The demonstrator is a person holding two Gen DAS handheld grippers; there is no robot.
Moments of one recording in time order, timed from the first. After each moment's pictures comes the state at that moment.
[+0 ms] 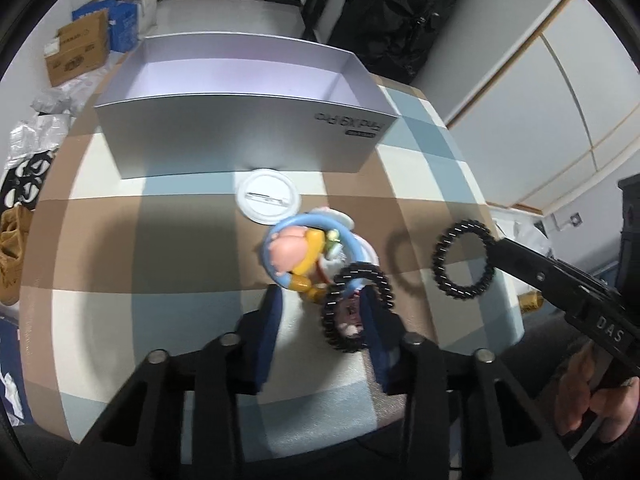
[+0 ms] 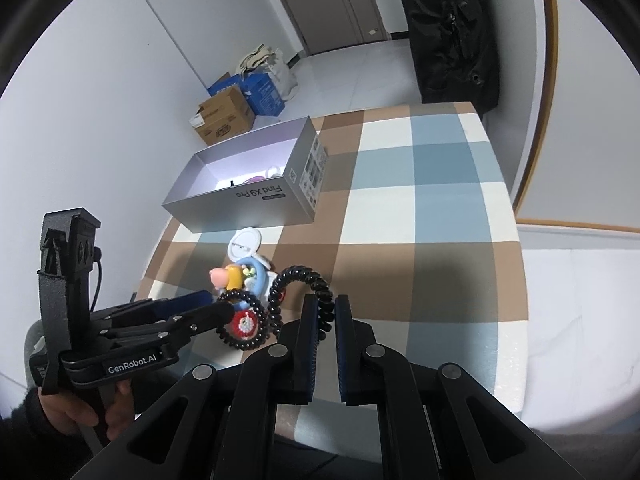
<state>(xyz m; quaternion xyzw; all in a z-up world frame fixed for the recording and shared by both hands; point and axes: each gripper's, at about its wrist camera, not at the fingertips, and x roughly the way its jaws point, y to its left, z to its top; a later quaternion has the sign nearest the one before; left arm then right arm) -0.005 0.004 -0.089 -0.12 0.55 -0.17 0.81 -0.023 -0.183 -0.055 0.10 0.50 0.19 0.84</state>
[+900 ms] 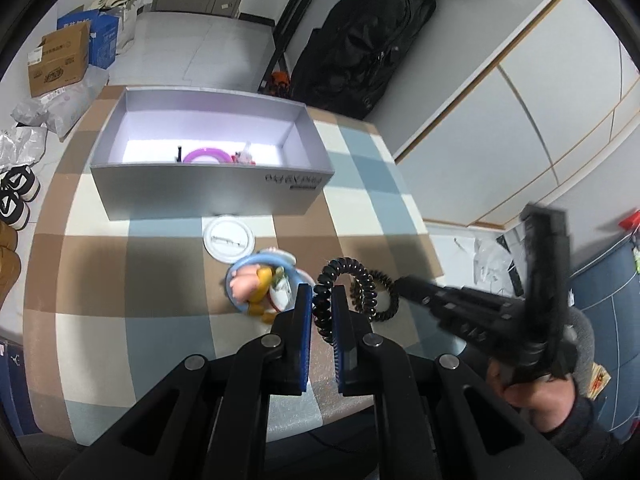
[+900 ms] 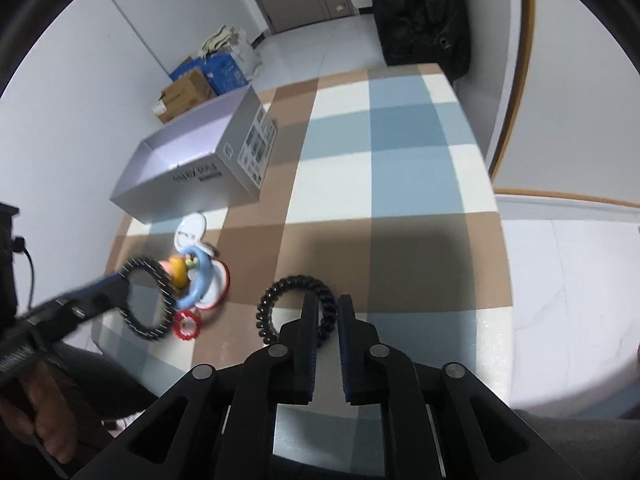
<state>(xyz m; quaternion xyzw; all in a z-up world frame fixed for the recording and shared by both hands) -0.005 0.008 -0.050 -0.16 0.50 -0.22 0.82 -0.007 -0.192 -0.087 0.08 0.55 0.14 0.82</state>
